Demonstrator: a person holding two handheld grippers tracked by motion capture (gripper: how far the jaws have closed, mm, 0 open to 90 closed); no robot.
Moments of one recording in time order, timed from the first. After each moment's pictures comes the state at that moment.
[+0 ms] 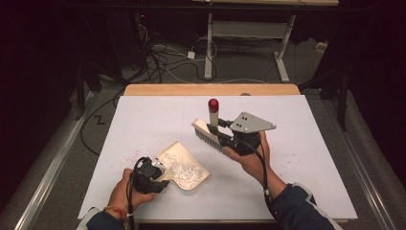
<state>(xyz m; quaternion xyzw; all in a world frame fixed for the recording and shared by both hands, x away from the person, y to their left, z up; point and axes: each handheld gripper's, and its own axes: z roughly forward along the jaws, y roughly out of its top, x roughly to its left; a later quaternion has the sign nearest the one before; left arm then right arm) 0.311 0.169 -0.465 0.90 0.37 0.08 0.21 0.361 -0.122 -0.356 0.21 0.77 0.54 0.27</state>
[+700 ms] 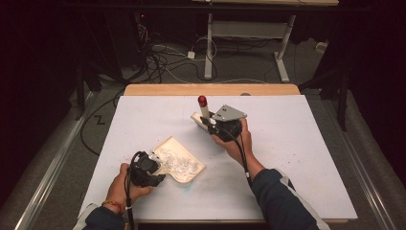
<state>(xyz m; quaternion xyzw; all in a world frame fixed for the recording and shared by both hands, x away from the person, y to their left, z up) 0.325 0.178 -0.463 0.90 0.38 0.09 0.20 0.427 -0.089 -0.411 0.23 0.80 0.48 0.29</state>
